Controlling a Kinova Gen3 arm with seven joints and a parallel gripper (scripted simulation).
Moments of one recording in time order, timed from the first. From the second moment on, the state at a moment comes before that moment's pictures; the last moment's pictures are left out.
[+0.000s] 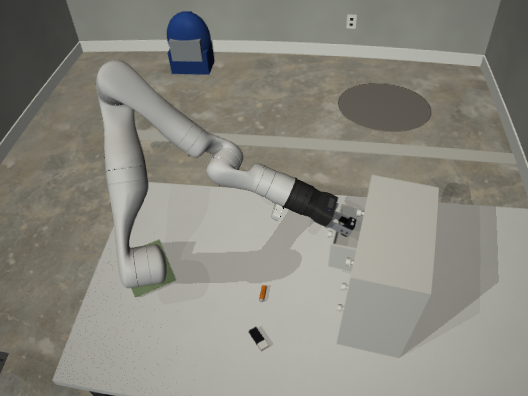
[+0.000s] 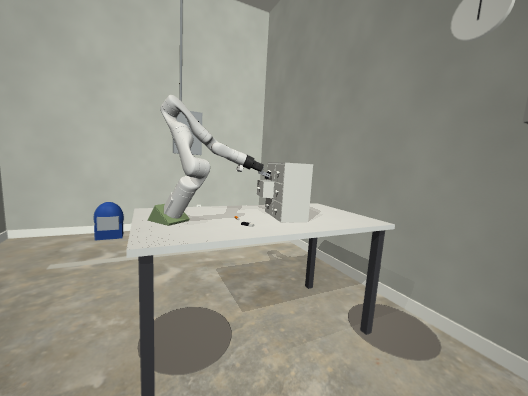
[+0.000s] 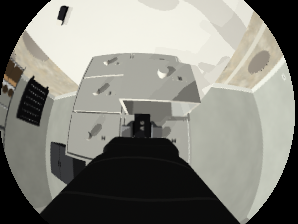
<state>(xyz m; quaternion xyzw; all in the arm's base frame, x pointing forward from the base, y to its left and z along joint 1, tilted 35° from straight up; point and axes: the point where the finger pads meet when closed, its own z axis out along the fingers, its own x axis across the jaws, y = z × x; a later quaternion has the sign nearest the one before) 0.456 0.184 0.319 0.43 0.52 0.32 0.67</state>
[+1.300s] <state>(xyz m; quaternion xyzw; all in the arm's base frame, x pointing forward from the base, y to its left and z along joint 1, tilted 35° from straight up) 0.456 0.184 0.319 0.43 0.52 0.32 0.67</state>
